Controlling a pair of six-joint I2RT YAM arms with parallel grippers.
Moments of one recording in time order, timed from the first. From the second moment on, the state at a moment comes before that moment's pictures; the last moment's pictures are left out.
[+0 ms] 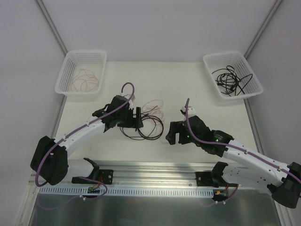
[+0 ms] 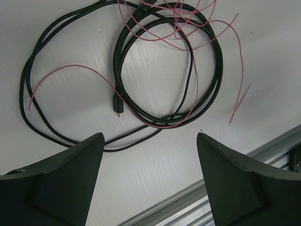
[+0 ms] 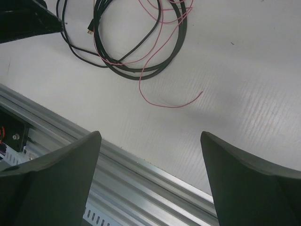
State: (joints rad) left arm -0.56 1.25 0.81 -0.41 0.15 -0.46; right arm 0.95 0.91 0.71 -0.52 0.18 0.64
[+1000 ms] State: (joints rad) left arm -0.55 1.81 1.19 -0.22 0.12 -0.05; right arm 0.95 0.75 0.71 -0.58 0.18 0.61
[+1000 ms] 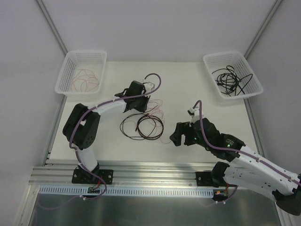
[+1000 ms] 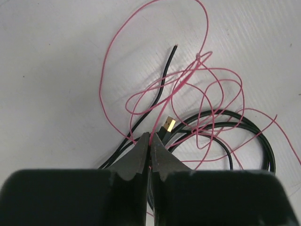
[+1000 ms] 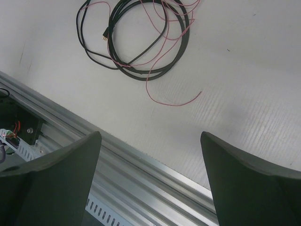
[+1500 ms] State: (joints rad) left arm -0.55 1.40 1.54 -0.66 0.11 -0.06; right arm 0.95 0.75 0.69 -0.57 0.20 0.61
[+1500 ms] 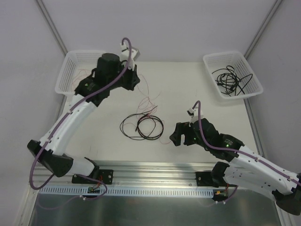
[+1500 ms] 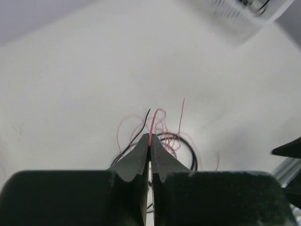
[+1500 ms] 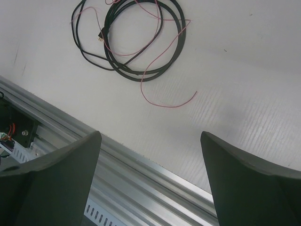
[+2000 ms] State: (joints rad) left arm -0.55 1.23 2.06 -0.72 0.15 -0.13; right arm 0.95 0.75 0.69 -0.55 0.20 0.60
